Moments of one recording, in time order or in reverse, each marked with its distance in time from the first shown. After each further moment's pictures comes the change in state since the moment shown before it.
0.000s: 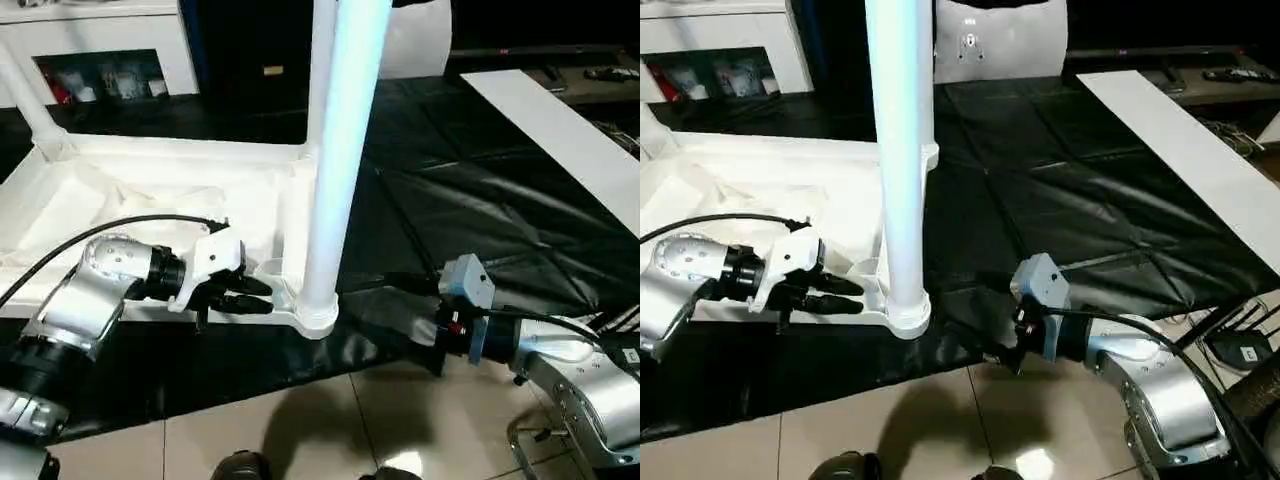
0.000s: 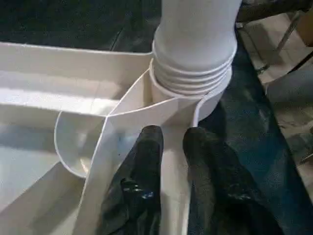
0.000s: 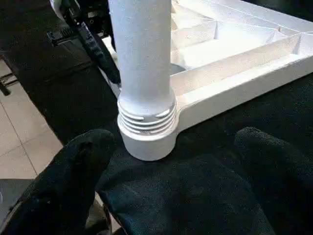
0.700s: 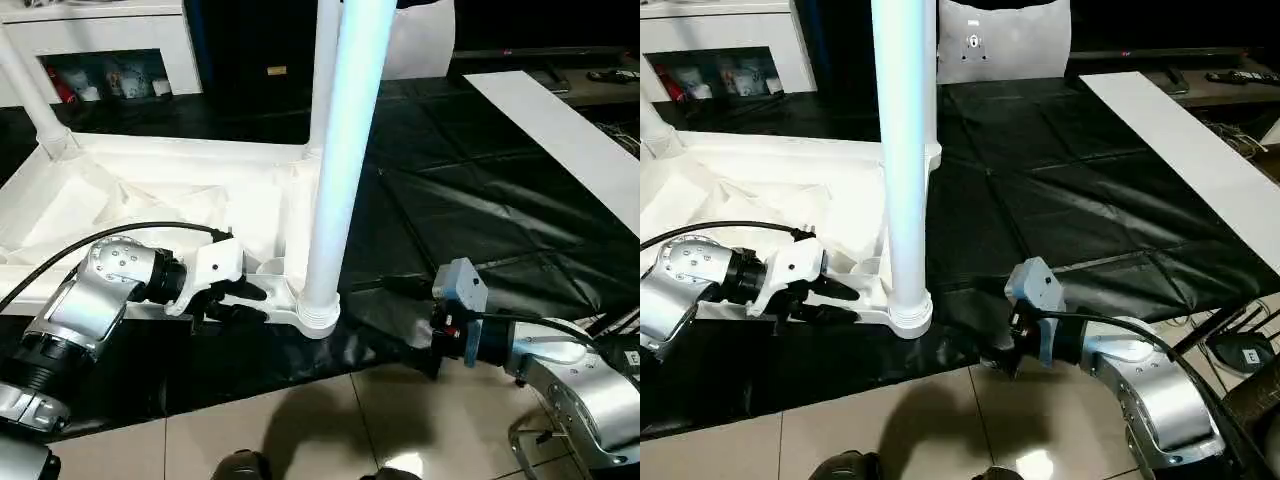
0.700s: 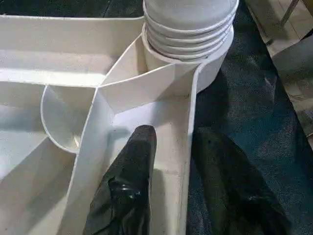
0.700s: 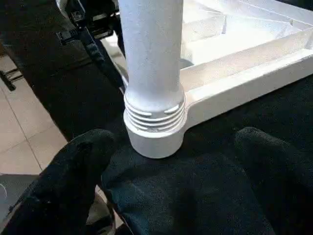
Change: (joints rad) left arm -0.015 0.000 -0.032 0.063 0.079 -0.073 -0.001; right arm -0.002 0.002 0.024 0.010 -0.013 -0.002 -0.001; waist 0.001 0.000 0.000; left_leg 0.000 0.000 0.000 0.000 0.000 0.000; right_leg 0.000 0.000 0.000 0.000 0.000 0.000
